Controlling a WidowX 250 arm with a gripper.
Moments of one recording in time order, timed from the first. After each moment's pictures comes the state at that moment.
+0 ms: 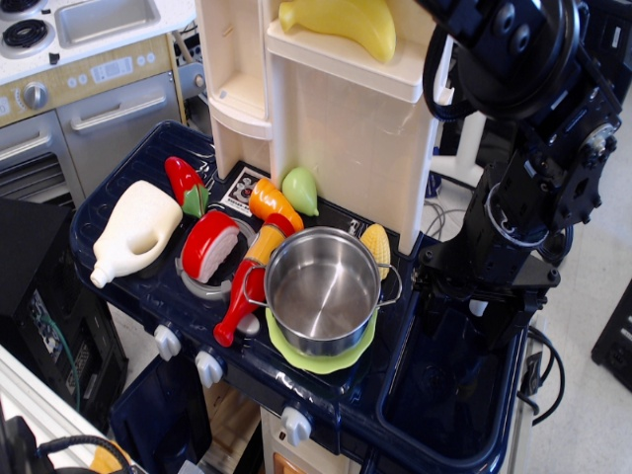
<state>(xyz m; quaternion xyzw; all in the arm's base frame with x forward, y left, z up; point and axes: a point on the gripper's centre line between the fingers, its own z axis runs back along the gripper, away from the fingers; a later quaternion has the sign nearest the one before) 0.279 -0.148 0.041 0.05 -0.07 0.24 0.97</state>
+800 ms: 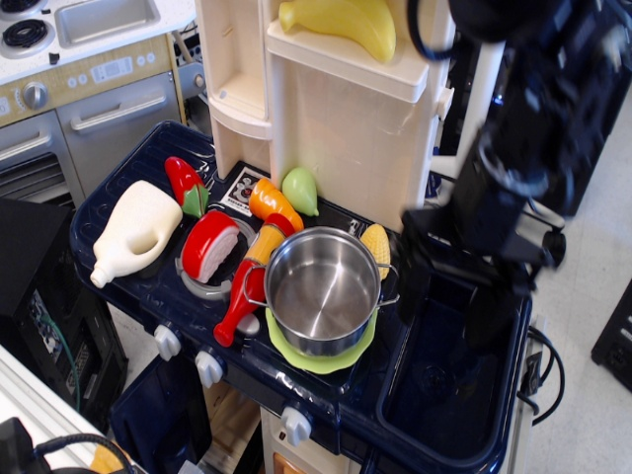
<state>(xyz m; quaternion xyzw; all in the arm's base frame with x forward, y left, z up) 0.239 -0.115 0.092 0.11 0.06 0.19 0.97</state>
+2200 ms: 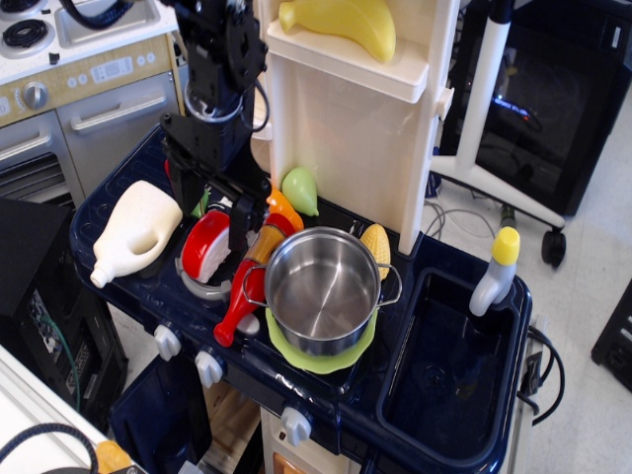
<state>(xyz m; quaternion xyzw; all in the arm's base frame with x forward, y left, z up) 0.237 0.076 0.062 0.10 -0.06 0.02 0.99</state>
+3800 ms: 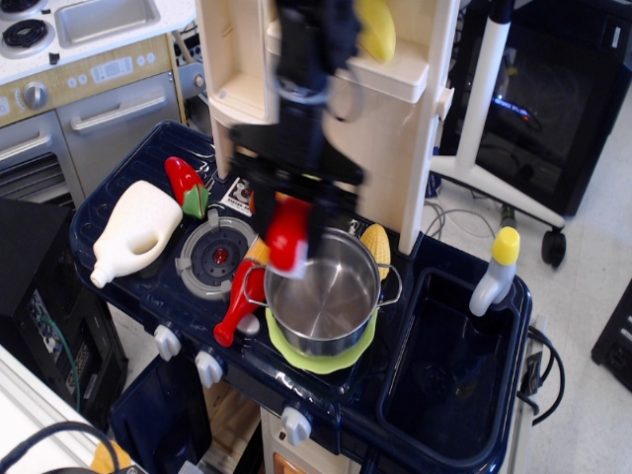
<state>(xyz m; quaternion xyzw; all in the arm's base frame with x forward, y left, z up) 0.235 -0.031 0.090 0.07 -0.01 0.15 0.99</state>
